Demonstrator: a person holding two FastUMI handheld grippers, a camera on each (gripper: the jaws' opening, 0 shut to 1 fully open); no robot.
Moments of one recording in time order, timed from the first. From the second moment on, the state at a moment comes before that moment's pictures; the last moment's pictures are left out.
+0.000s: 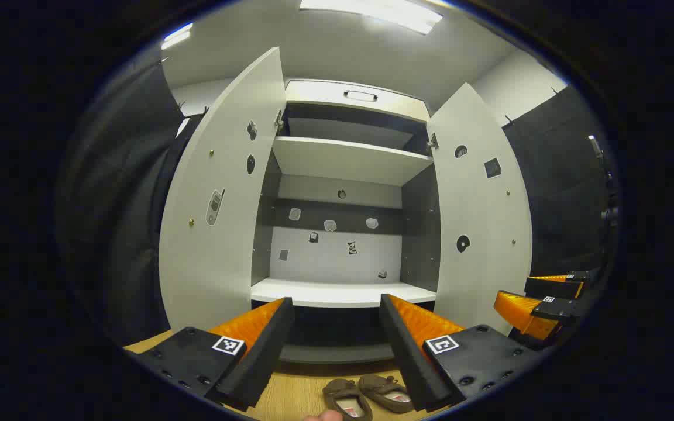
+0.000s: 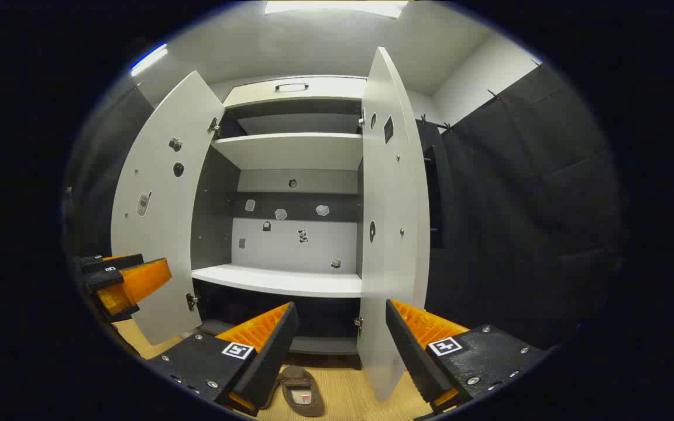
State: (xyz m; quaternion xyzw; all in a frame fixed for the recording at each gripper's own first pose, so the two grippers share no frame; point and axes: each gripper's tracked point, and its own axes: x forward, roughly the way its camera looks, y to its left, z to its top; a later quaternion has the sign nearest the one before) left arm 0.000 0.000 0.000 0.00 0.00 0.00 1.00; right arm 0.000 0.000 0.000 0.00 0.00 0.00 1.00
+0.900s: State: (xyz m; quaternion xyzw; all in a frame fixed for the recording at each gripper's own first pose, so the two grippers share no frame) left arm -0.012 0.008 0.002 0.01 0.00 0.01 1.00; right arm -0.009 -0.001 -0.001 0.02 0.00 -0.01 1.00
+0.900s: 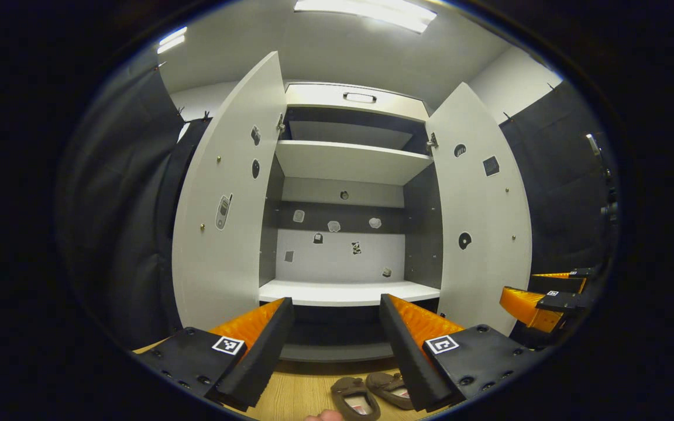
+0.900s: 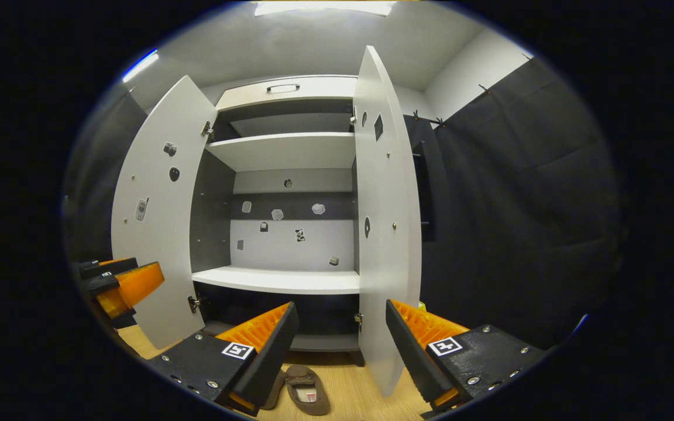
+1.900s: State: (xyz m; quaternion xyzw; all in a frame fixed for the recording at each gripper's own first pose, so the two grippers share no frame) left arm -0.039 0.035 0.002 0.01 0.01 0.04 1.00; right arm 0.040 0.024 -0.068 -0.02 0.08 0.04 1.00
